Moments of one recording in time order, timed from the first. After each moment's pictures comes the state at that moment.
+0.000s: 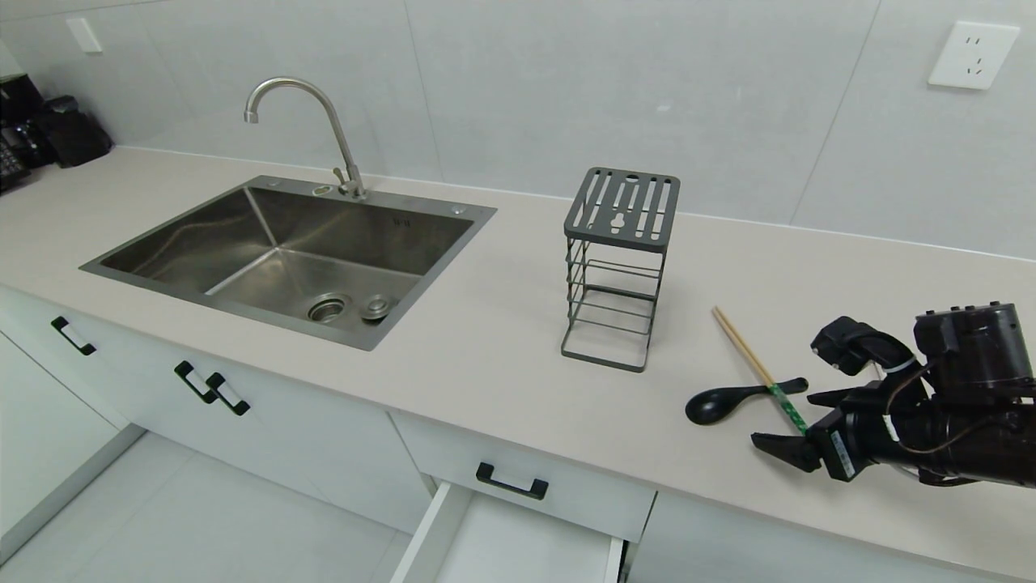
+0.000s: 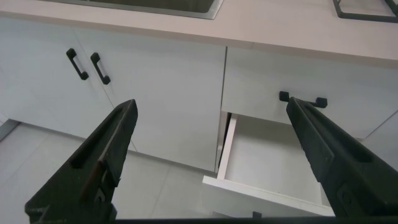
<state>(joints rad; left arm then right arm) 0.00 0.00 0.00 0.00 -0.03 0.01 0.23 1.62 -0.61 -0.39 0.16 -0.26</state>
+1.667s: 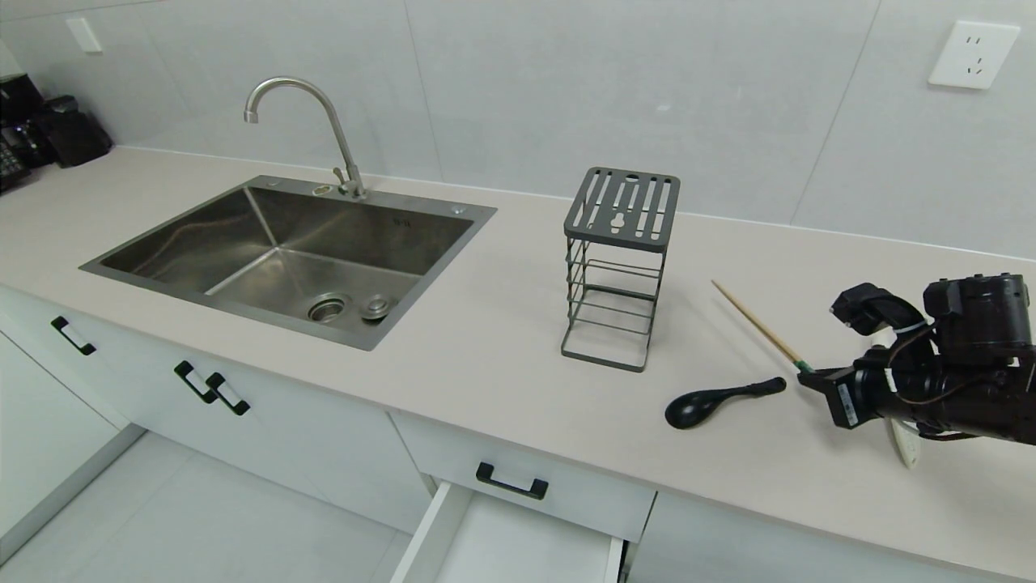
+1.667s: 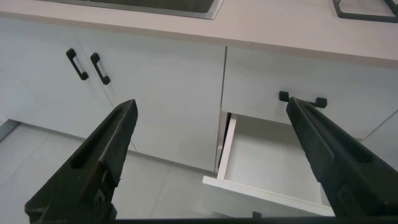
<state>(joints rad) 0.00 0.00 0.00 0.00 -0.03 0.01 0.11 1.69 -0.71 -0.44 0.13 -0.26</state>
